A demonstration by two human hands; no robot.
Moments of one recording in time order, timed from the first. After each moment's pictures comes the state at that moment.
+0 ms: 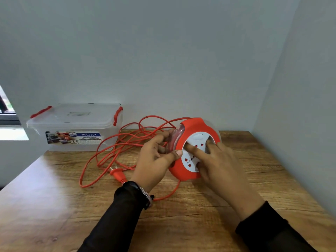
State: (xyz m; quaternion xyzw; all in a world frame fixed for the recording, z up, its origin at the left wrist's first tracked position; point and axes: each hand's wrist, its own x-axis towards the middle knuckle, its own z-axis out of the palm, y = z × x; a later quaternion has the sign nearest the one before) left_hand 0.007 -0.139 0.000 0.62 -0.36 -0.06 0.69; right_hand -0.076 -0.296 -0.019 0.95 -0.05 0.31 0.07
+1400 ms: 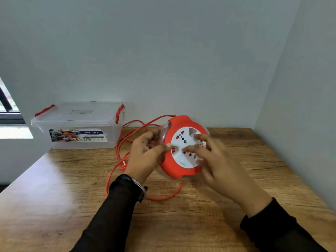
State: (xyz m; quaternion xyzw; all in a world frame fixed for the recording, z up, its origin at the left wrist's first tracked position) left_hand 0.027 -0.128 -0.003 0.60 -0.28 -0.08 0.75; right_hand -0.089 -0.288 -0.005 0.96 0.00 0.26 -0.12
